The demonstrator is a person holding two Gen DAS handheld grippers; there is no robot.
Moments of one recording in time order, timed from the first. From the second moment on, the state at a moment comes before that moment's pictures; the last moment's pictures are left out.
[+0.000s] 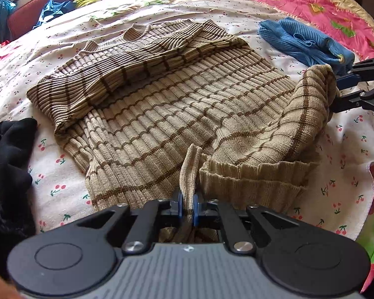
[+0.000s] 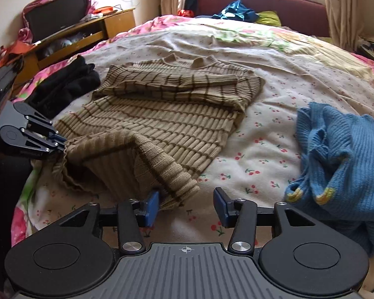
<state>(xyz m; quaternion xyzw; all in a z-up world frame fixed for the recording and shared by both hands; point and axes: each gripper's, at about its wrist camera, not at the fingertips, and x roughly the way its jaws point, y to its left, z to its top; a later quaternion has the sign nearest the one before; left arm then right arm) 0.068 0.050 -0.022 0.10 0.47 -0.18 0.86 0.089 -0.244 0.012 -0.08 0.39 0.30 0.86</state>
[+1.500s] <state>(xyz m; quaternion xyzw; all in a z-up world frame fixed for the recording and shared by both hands) 0.128 0.133 -0.019 -0.06 0.43 -0.08 0.90 0.246 -0.179 -0.012 0.02 0.42 0.26 0.87</state>
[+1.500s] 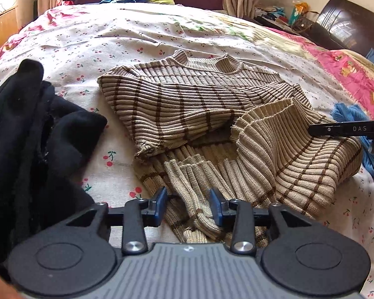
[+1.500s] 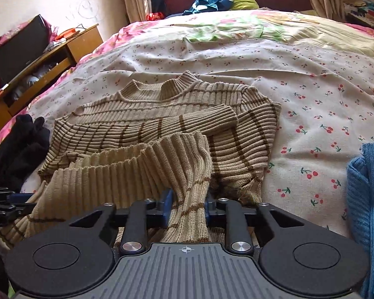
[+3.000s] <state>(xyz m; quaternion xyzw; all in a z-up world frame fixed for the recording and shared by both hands) 0.179 0.194 0.077 -0.11 0.28 -0.06 0.95 0.255 -0.222 0.105 0.20 0.21 0.21 0.93</state>
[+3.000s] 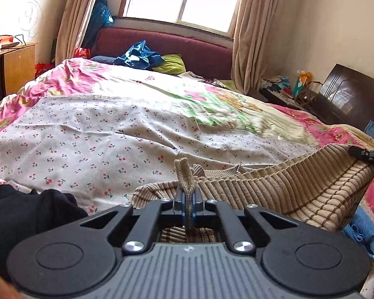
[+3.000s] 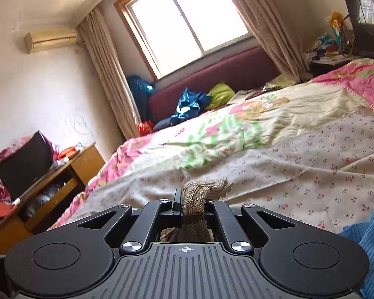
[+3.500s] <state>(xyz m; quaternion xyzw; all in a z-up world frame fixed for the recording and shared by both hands) 0.290 0.199 -0.021 -0.03 0.37 0.03 0.93 0.352 -0.189 0.017 0.13 0.28 0.08 0.95</state>
